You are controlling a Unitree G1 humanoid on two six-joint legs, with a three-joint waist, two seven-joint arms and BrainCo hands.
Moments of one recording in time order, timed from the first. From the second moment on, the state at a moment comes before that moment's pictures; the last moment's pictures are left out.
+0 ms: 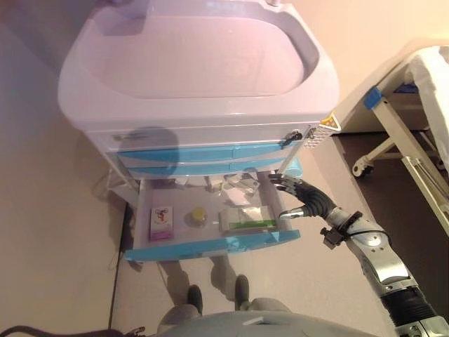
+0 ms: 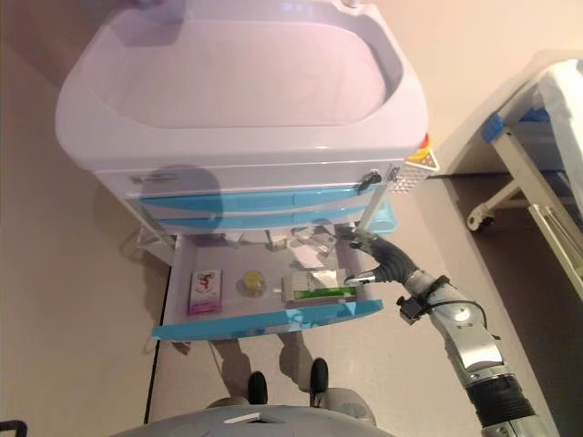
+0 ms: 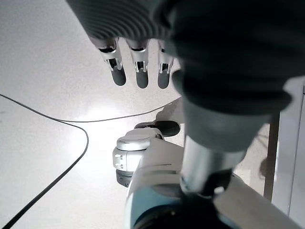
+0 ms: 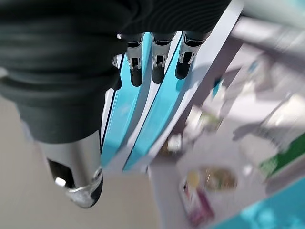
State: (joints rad) left arm 0.14 0.31 -0.09 1.28 -0.30 -0.05 -0.20; right arm -0.06 -0.57 0.22 -0.01 0.28 -0.08 0.54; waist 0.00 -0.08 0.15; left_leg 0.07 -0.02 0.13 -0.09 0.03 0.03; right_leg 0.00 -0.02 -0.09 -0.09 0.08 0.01
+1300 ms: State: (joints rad) left arm 0.13 0.26 -0.09 1.24 -0.35 -0.07 -0.19; right arm -0.43 -0.43 0.54 0.43 -0.21 -0.20 0.07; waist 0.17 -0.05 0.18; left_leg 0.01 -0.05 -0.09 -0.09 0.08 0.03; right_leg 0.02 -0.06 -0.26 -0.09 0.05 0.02
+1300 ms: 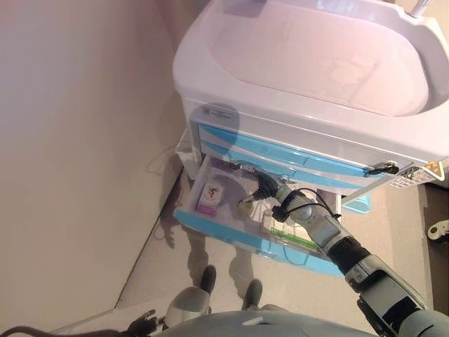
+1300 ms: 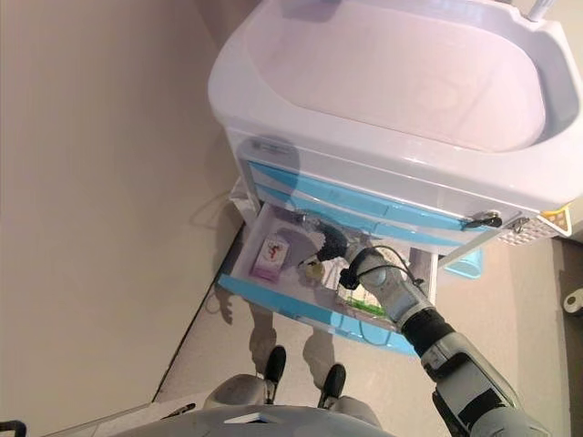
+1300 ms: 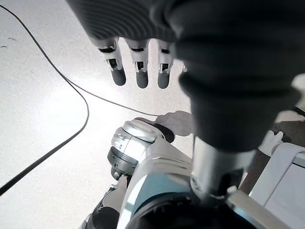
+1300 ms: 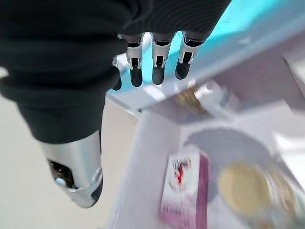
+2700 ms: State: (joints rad) left arm 0.10 0.28 -0.09 1.23 -0.31 -0.09 -0.20; right arm -0.44 -0.44 0.60 0.60 -0.50 -0.17 0.08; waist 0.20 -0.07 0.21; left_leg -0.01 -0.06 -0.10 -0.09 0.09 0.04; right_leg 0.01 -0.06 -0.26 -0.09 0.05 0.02
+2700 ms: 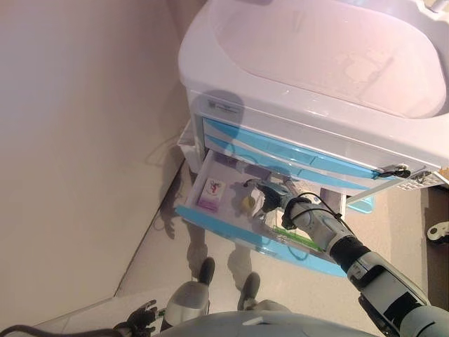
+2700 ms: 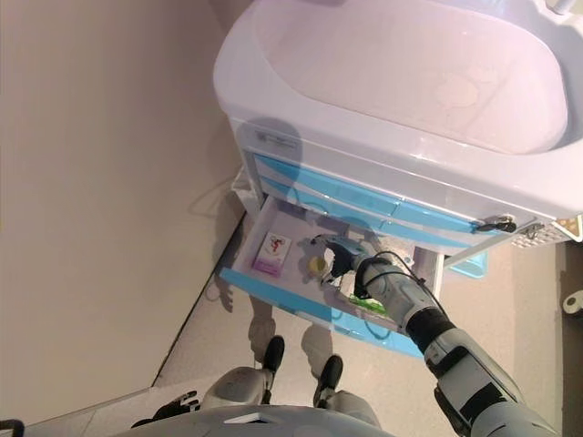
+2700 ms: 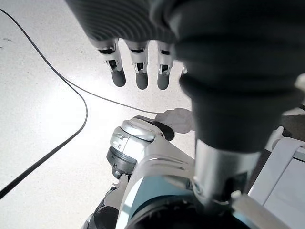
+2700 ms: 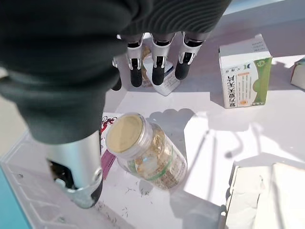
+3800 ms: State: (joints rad) left arm 0.08 0.27 -0.10 1.23 -0.29 -0.09 -0.20; right arm -0.45 -0.40 0.61 0.68 -0.56 -0.17 0.07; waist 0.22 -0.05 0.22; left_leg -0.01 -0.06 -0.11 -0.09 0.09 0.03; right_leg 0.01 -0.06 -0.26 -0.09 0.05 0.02
